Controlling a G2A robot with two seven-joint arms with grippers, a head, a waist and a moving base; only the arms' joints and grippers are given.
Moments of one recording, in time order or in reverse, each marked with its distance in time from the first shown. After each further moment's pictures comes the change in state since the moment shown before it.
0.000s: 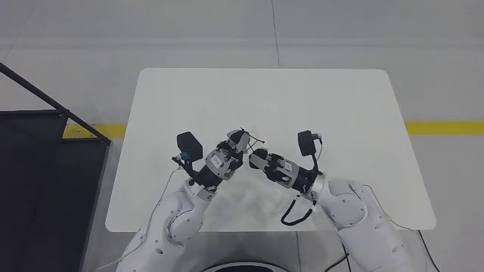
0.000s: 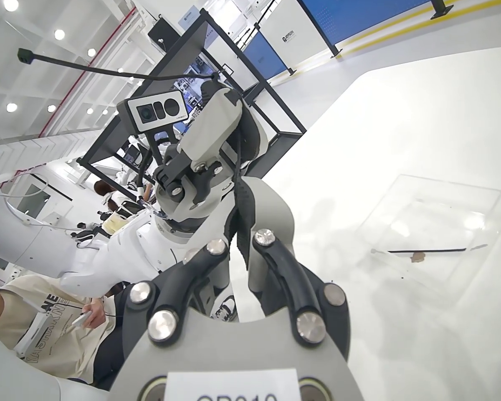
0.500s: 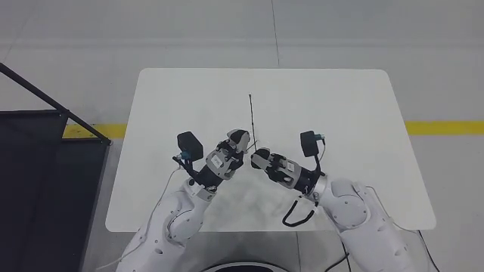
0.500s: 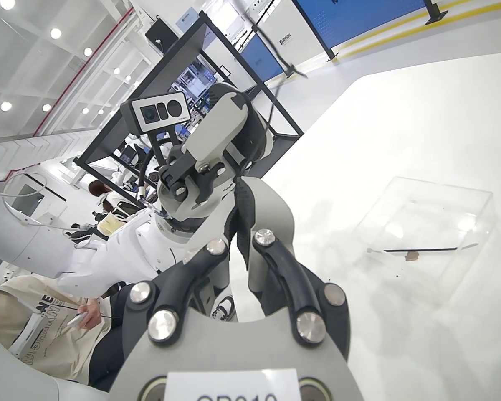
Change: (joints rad) left arm 0.002 0.000 -0.002 -0.005 -0.010 -0.009 -0.015; right arm -0.021 0.003 0.023 -0.028 -0.012 0.007 0.000
